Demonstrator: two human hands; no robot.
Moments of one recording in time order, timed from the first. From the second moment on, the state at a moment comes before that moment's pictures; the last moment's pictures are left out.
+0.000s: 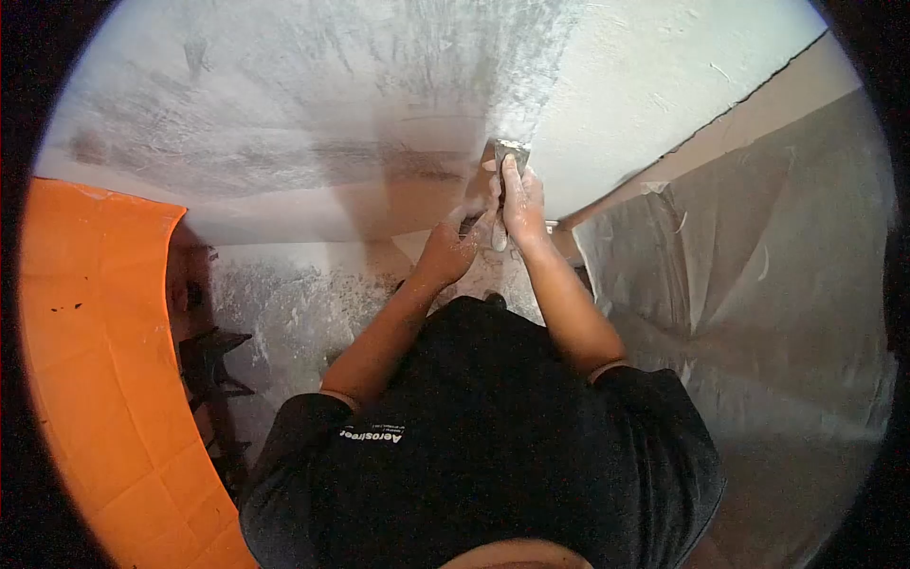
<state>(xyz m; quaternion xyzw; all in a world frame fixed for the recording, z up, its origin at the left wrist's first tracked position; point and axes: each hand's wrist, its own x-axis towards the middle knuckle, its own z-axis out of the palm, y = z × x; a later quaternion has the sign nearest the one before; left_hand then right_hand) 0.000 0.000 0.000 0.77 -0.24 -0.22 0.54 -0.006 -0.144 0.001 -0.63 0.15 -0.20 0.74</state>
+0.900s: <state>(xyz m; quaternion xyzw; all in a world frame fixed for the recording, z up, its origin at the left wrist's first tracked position) 0.070 -0.063 -0.005 0.65 -0.20 -0.18 0.71 0.041 -0.127 -0.003 -0.68 0.22 -0.36 0.60</state>
